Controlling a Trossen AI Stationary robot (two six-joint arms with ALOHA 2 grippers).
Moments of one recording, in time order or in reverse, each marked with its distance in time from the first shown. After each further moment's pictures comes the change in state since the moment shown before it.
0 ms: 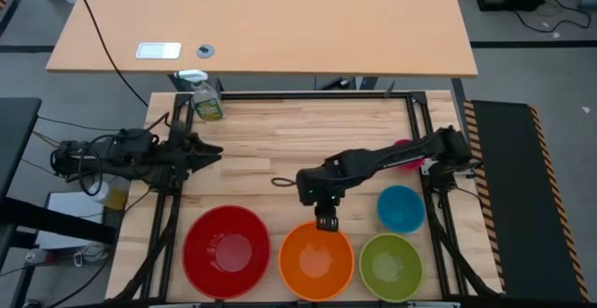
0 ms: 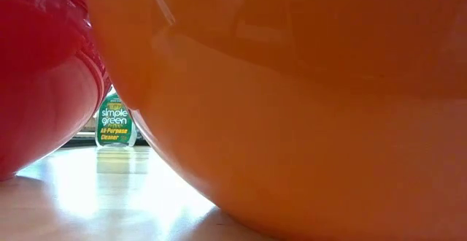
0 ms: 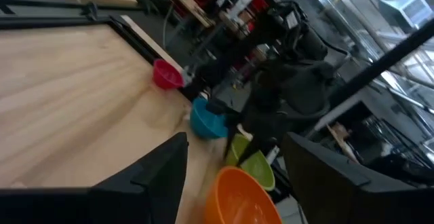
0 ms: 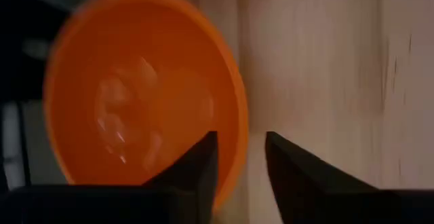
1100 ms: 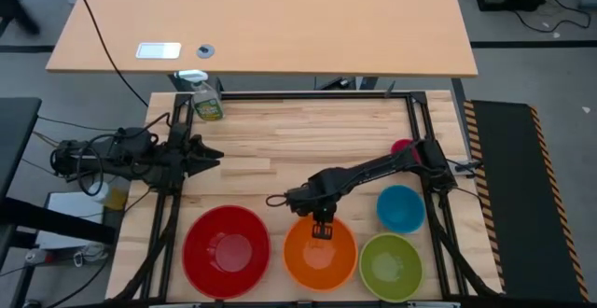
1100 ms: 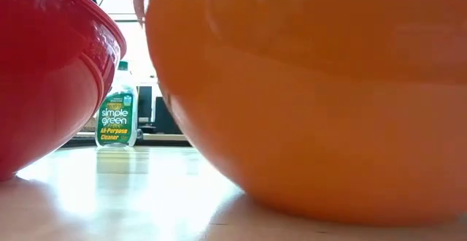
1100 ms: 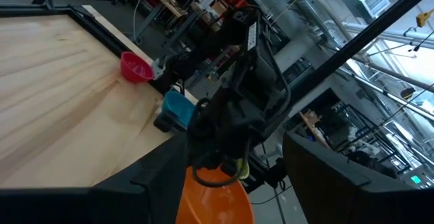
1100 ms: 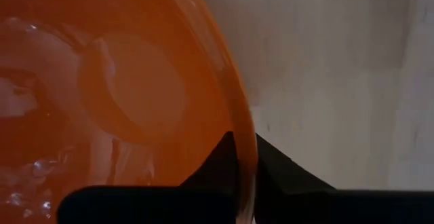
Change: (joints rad) left arm -0.001 0.010 0.000 0.064 0.103 0.006; right arm 0.032 0.201 0.043 -0.105 0.105 0.028
